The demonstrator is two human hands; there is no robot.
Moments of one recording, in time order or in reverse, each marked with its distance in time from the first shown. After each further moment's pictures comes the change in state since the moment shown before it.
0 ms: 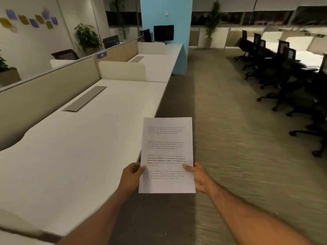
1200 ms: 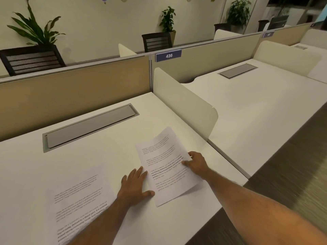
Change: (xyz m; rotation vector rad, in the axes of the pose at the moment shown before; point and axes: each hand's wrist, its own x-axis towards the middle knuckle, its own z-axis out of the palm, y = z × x) left_hand -0.455 -0.289 -0.373 0.910 0.265 -0.418; right_hand -0.230 0.322 0.425 -1.178 -0.584 -0.195
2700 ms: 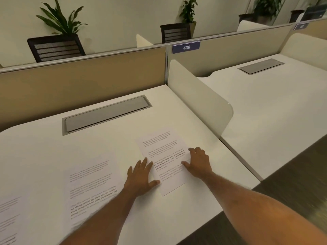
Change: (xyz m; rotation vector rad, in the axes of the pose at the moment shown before) left_hand -0.012 0.006 -0.001 0.000 -0.006 -0.096; right_hand 0.002 0.012 0.033 -0.767 0.034 -0.287
